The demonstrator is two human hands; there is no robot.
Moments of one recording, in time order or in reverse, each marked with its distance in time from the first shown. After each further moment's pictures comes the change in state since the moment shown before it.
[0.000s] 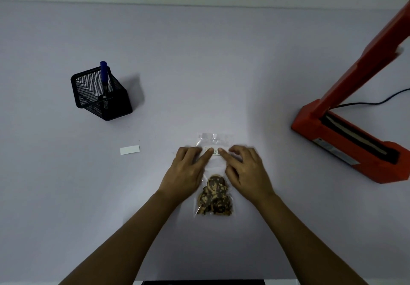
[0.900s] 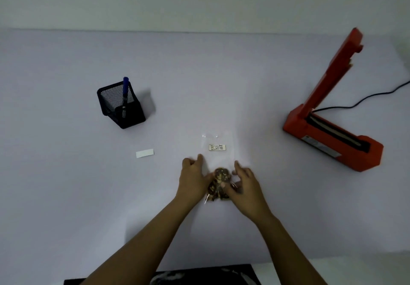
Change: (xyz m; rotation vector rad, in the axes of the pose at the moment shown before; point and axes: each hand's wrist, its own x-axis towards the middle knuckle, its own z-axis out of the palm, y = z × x) left_hand -0.001 0.032 -0.042 -0.427 -0.282 -0.610; right_hand -0.035 -0.074 -0.025 0.497 -0.177 0.601
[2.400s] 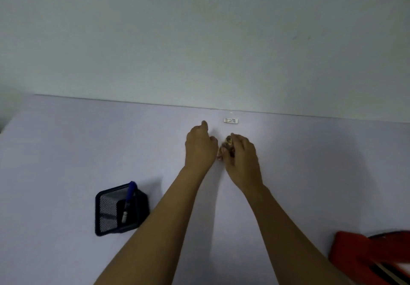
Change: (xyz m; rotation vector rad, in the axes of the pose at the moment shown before) left_hand 0.247 0.112 -0.167 -0.039 0.376 0.023; right_hand 0.308 -0.140 -0.041 -0.246 0.315 -0.400
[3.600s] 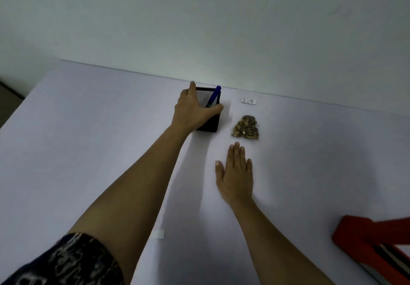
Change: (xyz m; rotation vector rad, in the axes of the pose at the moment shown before) left_hand 0.019 -0.056 -0.046 -0.078 0.027 -0.037; right_hand -0.087 -0.016 0.063 -0.342 -0.259 0.074
